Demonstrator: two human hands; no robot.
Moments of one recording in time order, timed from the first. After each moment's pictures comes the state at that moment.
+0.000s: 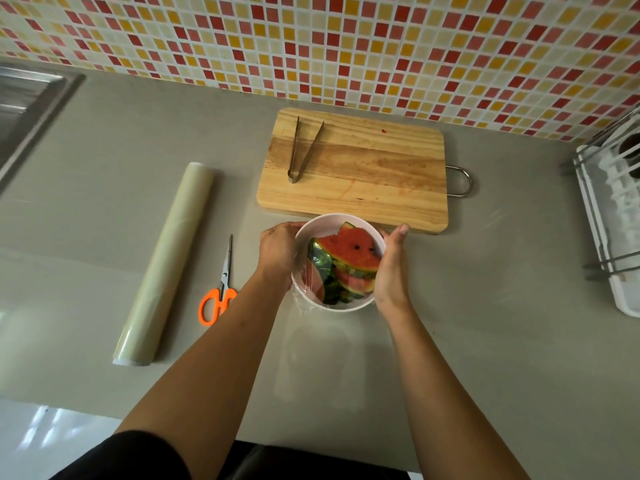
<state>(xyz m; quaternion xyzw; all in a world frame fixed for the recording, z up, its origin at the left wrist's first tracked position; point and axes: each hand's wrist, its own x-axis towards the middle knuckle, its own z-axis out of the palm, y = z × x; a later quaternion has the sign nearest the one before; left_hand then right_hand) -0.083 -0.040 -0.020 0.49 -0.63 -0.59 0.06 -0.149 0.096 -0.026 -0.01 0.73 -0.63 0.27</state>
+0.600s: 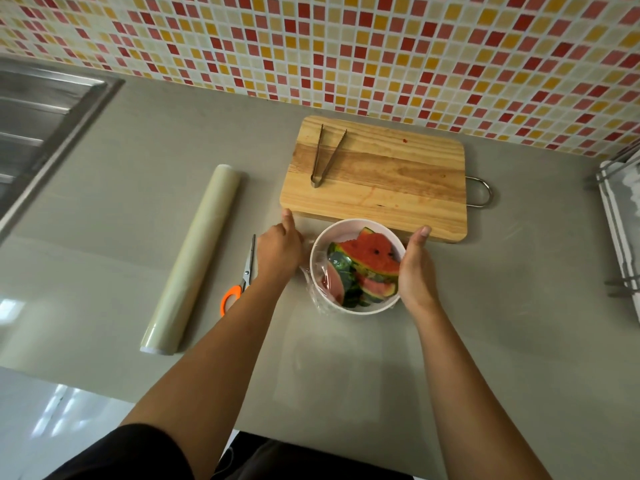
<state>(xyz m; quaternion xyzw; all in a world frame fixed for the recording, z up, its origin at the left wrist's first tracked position) -0.063 -0.061 -0.027 0.54 -0.70 -0.45 0.11 -0.166 0.101 -0.028 -0.03 0.82 -0.52 0.21</state>
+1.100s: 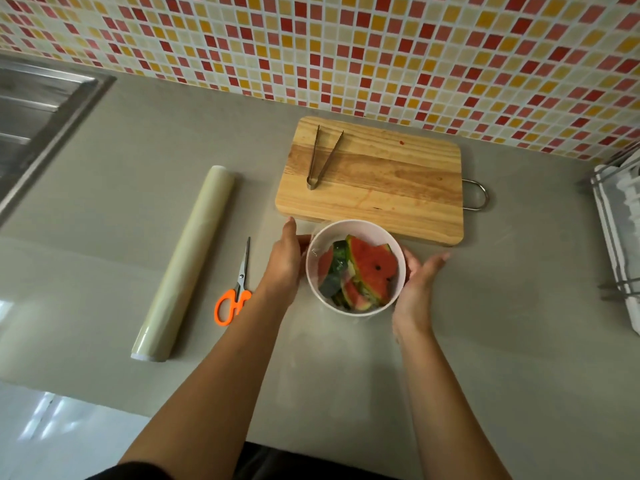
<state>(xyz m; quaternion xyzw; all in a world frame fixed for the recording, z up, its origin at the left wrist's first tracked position) -0.062 -0.041 -0.023 0.49 -0.49 -0.72 0.06 -0.147 0.106 -0.032 0.05 0.68 -0.68 0.29</state>
